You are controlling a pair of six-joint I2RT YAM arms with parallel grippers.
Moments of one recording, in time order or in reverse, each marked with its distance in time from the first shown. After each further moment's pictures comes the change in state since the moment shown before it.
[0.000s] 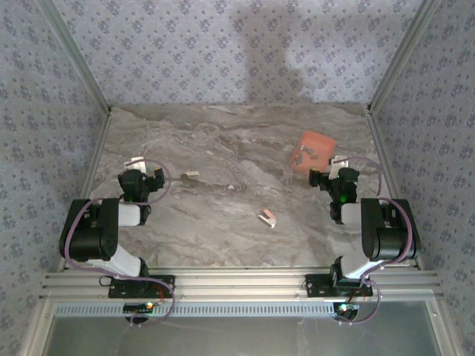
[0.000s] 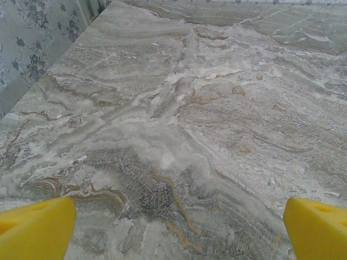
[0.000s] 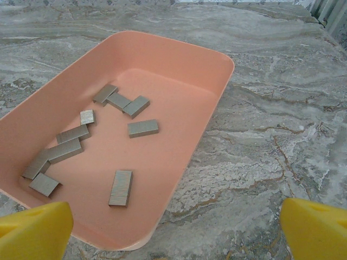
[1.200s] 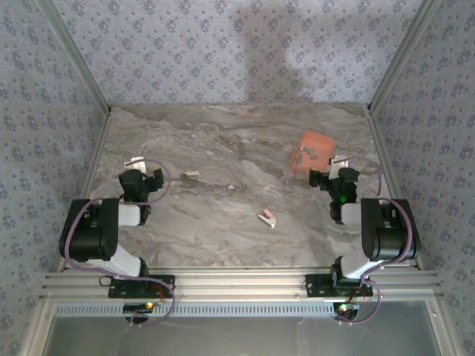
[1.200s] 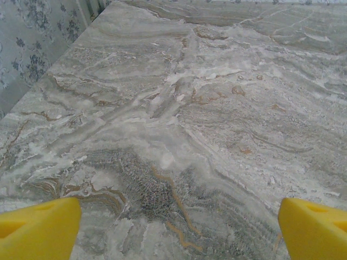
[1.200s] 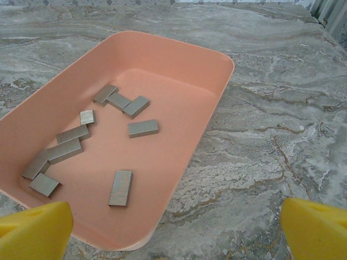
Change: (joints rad) left arm 0.000 0.000 0.000 0.000 0.000 0.000; right arm 0.000 -0.001 0.000 -0.001 0.000 0.000
